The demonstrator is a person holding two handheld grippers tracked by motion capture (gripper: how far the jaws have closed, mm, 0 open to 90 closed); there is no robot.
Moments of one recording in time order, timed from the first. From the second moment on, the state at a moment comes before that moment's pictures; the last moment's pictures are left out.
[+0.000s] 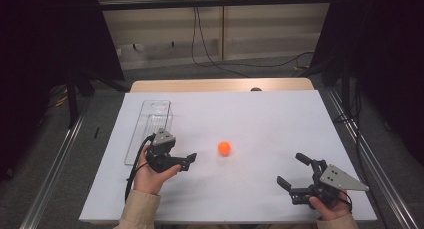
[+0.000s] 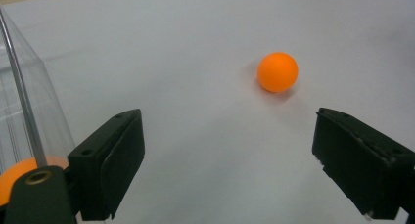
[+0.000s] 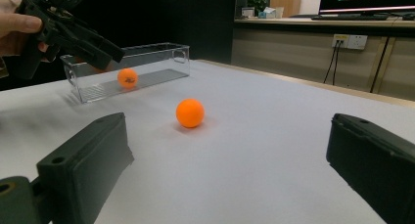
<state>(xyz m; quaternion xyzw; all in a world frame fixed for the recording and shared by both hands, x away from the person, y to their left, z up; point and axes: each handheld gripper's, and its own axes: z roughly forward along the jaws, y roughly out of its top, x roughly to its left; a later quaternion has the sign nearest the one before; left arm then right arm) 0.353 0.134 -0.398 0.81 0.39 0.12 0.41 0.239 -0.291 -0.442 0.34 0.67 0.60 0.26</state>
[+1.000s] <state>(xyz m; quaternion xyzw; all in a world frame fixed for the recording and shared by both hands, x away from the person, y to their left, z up) 0.352 0.122 -0.403 0.82 0.38 0.11 0.41 0.239 -0.292 -0.443 0.35 0.67 0.60 0.26</state>
